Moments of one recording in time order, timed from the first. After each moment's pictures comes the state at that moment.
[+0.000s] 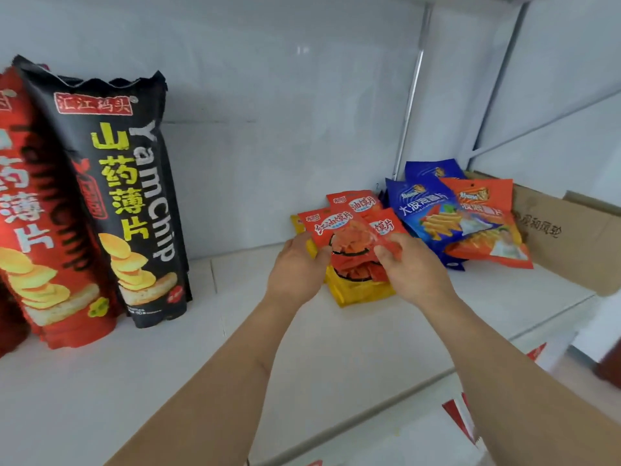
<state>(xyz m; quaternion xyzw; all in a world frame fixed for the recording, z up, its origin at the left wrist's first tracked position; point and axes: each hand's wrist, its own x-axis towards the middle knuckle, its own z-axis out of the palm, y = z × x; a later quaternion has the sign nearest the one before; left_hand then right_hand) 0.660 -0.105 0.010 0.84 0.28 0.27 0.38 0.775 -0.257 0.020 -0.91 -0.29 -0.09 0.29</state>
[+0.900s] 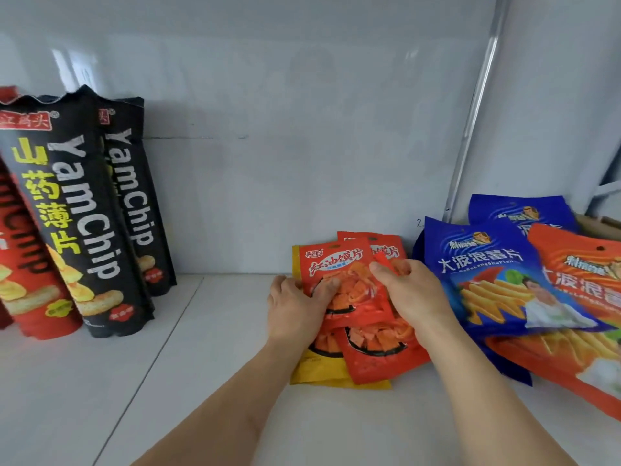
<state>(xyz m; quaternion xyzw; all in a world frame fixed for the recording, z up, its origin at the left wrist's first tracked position) 0.782 -0.101 -0.037 0.70 0.51 0.36 0.36 0.922 -0.202 0.015 -0.78 -0.32 0.16 0.52</state>
